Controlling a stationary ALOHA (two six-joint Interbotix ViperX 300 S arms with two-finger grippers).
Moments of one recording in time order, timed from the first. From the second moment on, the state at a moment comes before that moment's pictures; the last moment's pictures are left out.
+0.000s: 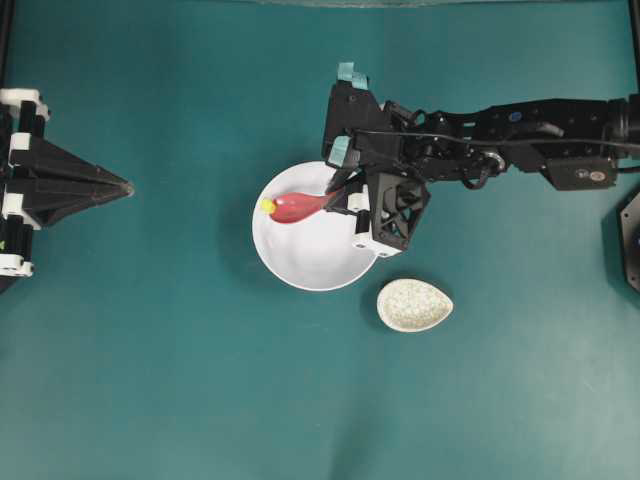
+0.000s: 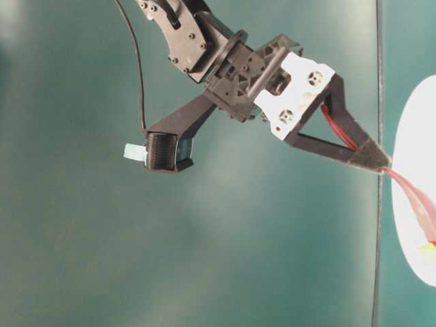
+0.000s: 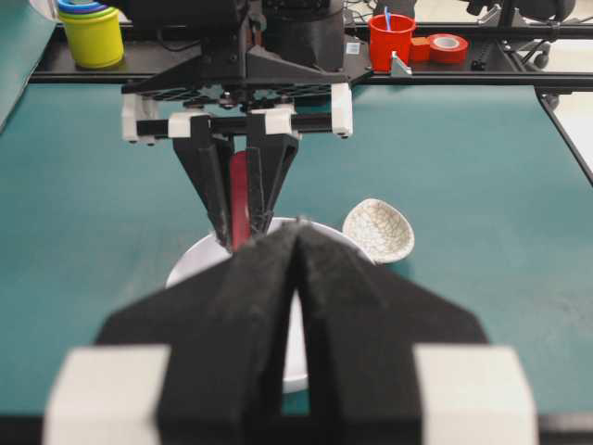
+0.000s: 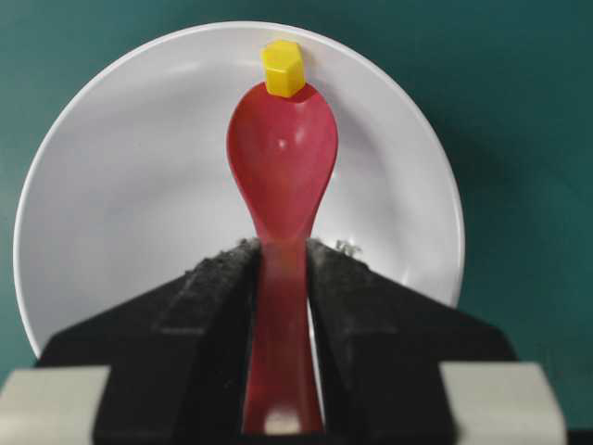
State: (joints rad) left arm 0.00 -0.96 1.18 0.02 -0.21 0.00; right arm -0.14 0.04 0.50 0.36 0.27 -0.25
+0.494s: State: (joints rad) left arm 0.00 -0.96 1.18 0.02 -0.21 0.00; right arm -0.12 0.04 0.54 0.36 0.19 -0.25
